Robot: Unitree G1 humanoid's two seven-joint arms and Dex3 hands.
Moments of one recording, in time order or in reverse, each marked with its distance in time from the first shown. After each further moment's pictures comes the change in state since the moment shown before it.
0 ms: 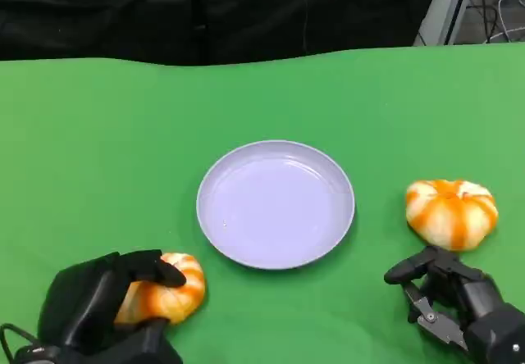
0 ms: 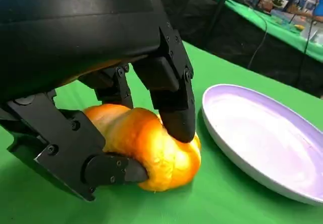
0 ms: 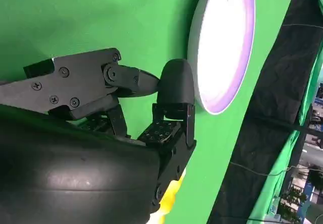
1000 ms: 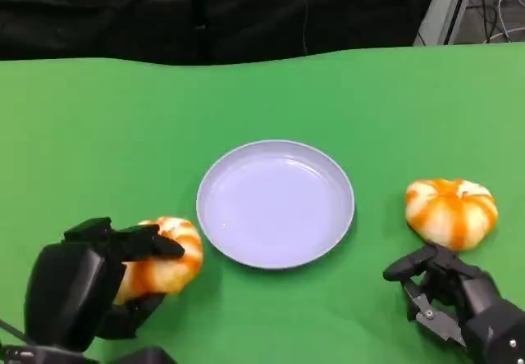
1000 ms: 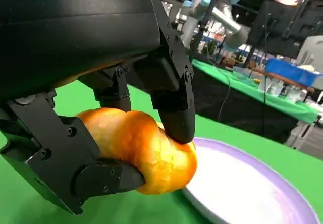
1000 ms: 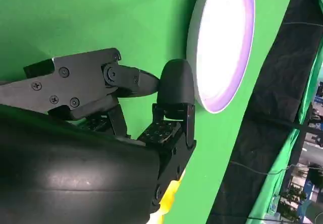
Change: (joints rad) left arm 0.050 0.016 0.043 -0.211 0.113 -0.026 0.122; right arm -0.021 0.001 0.005 0.029 -0.003 -0.006 -0.013
